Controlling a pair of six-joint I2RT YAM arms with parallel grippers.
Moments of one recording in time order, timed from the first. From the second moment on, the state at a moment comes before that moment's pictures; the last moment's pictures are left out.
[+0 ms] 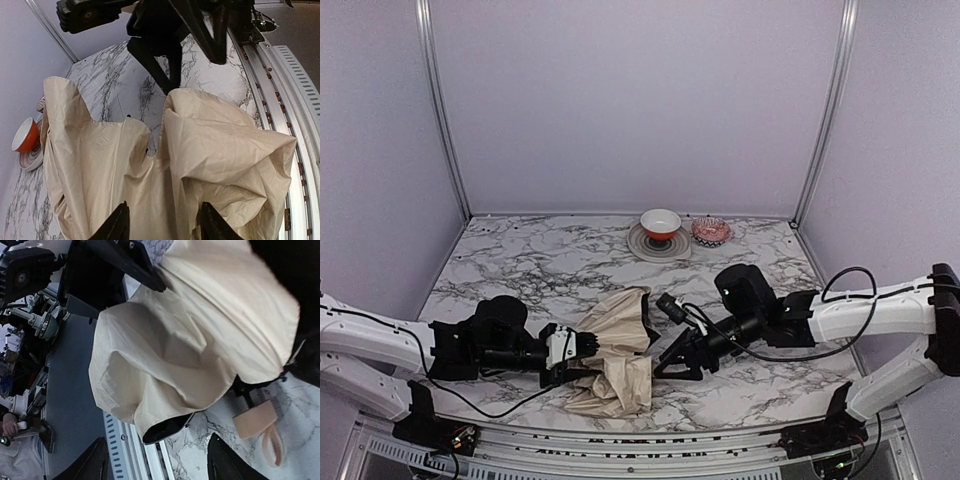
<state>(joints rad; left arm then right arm) -1.10 1.19 0.45 0.29 0.16 0.47 0.92 1.33 0.70 -0.04 -0.67 0.28</state>
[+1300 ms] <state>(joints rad) -1.06 1.22 0.41 0.33 0.19 0.50 0.95 1.47 0.81 0.20 -0.91 0.17</state>
